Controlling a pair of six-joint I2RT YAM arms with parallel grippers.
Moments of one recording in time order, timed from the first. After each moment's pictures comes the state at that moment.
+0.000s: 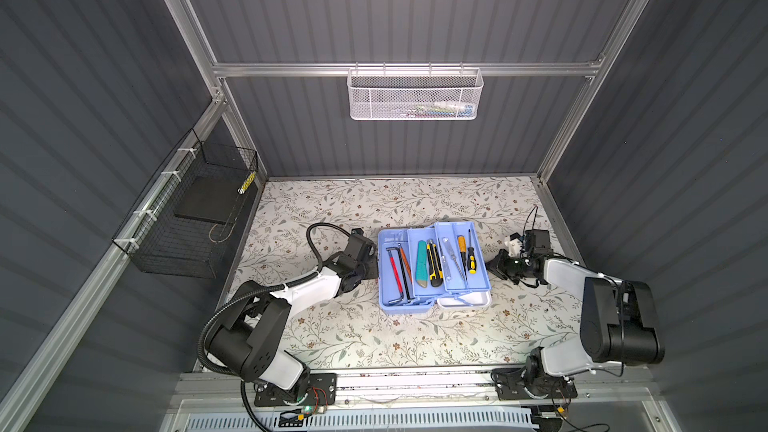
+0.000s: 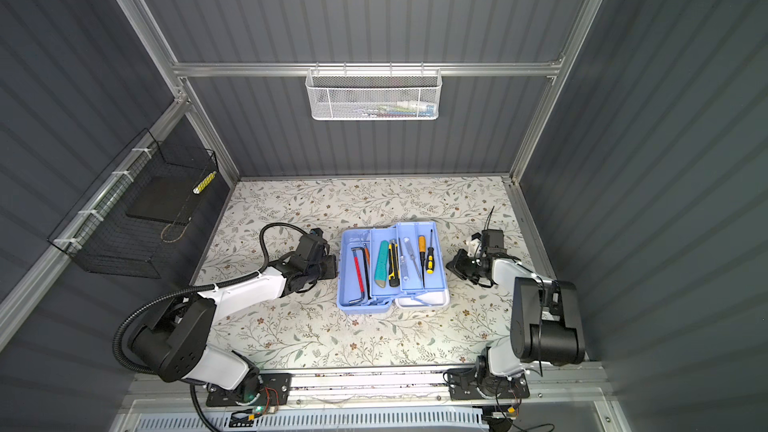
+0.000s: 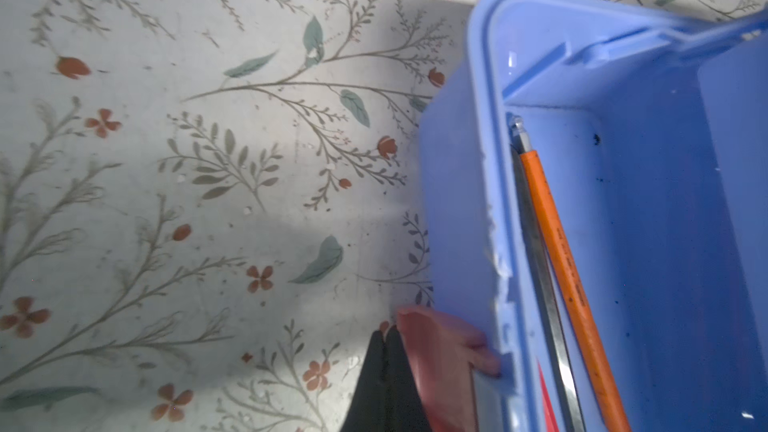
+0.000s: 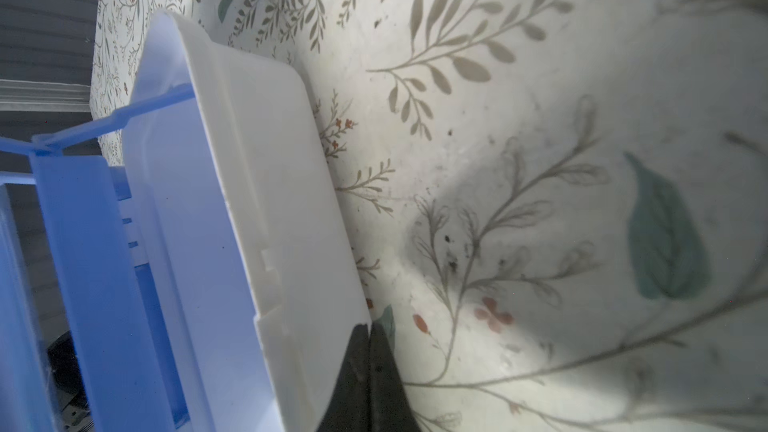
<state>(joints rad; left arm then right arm) -0.59 1.52 0.73 -0.10 -0.06 -0.52 -0.09 1.52 0.68 -0.24 -0.58 0.46</state>
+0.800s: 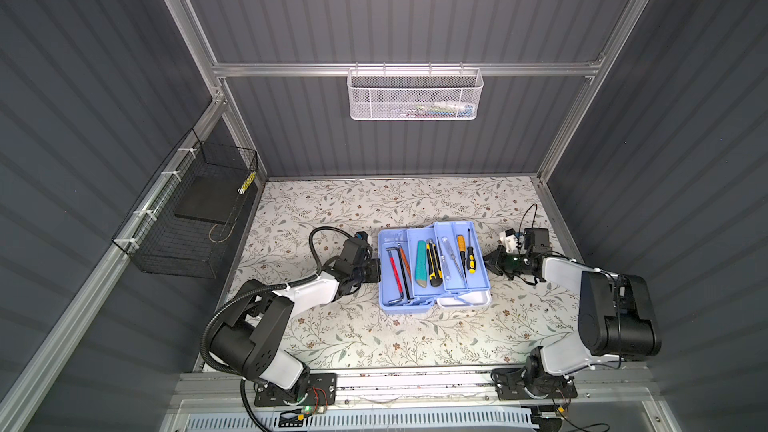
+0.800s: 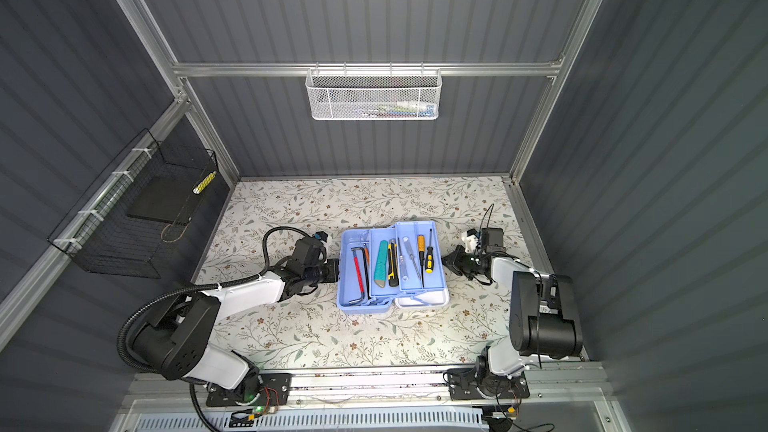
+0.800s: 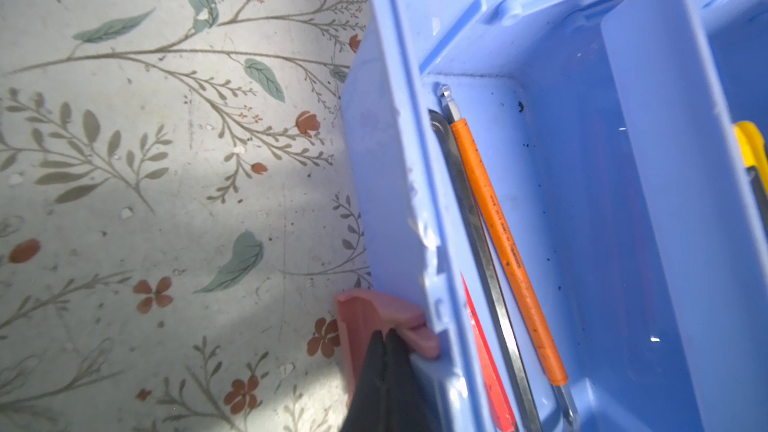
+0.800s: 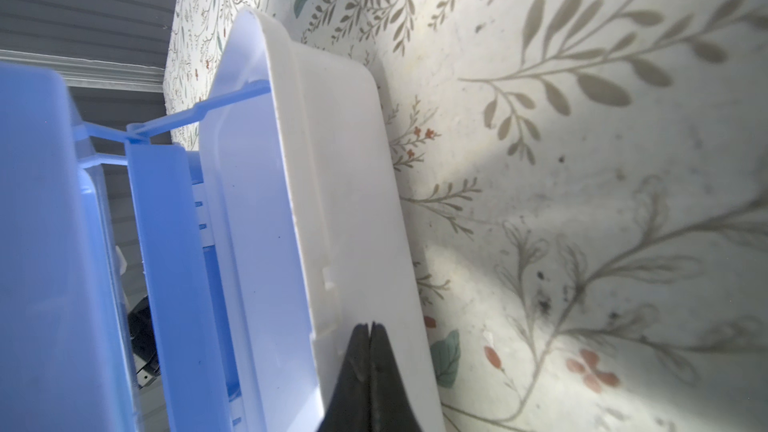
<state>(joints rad) -0.57 1.52 0.68 0.03 0.12 -0.50 -0.09 1.55 0.68 -0.14 -0.73 0.48</state>
